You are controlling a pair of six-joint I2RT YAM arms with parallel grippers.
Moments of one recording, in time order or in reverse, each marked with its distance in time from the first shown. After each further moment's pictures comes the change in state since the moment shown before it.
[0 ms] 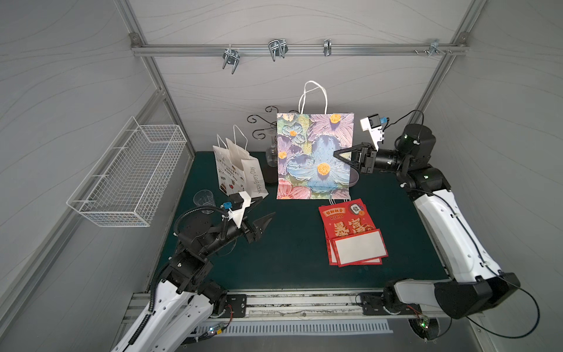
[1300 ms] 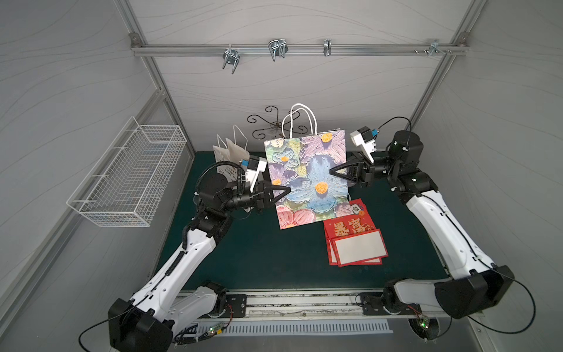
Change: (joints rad) left arm 0.122 0.466 0.181 0.410 0.603 -0.506; right arm 0.021 0.008 -0.105 0.149 -0.264 -0.079
